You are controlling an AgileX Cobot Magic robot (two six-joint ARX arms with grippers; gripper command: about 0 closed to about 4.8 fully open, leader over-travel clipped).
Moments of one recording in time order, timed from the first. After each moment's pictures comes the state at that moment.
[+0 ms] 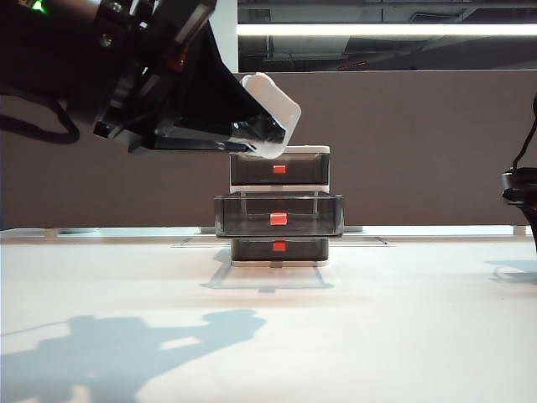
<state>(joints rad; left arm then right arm) -0.92 1.14 0.37 0.53 0.09 -0.04 -0.12 1.82 1.23 -0.69 -0.08 -0.16</state>
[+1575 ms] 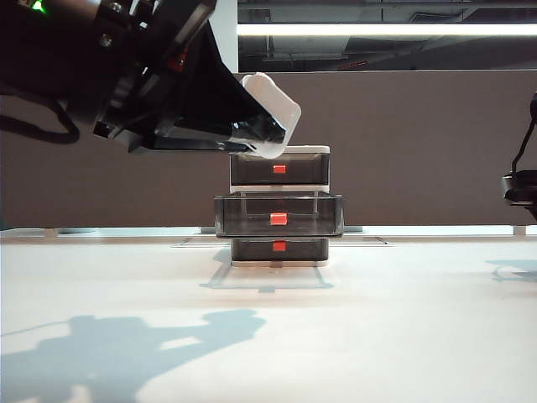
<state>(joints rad) -0.92 1.14 0.37 0.53 0.09 -0.04 -0.12 1.85 1.28 -0.76 -0.06 -0.18</state>
